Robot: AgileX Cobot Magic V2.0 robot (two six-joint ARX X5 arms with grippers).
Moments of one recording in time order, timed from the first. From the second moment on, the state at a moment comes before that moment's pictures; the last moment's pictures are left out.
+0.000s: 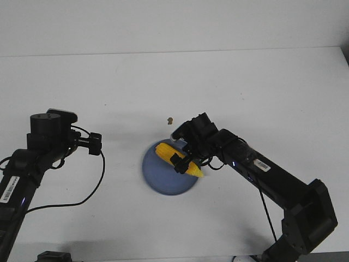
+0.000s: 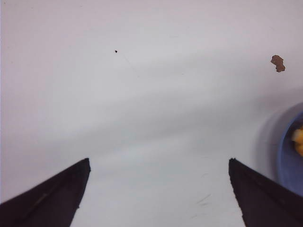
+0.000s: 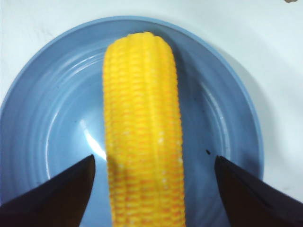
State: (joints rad) left arm -0.11 1.24 1.18 -0.58 0.13 0.09; right arm 0.54 1.70 1.26 -0.65 -0.30 -0.11
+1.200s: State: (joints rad) left arm -0.11 1.18 1.18 -0.58 0.13 0.09; right arm -0.03 0.89 1.03 -0.58 -0.26 -0.13
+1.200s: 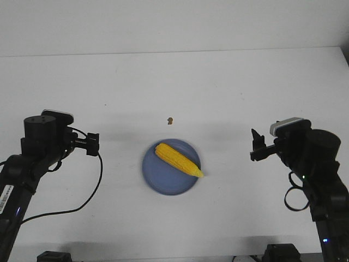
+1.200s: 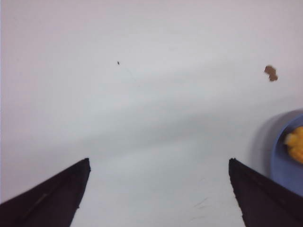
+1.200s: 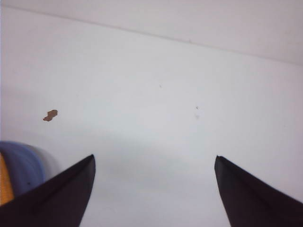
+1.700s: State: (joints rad) left arm -0.11 0.75 0.84 -0.35 0.16 0.02; right arm -0.03 0.47 0.67 -0.46 -0.25 -0.09
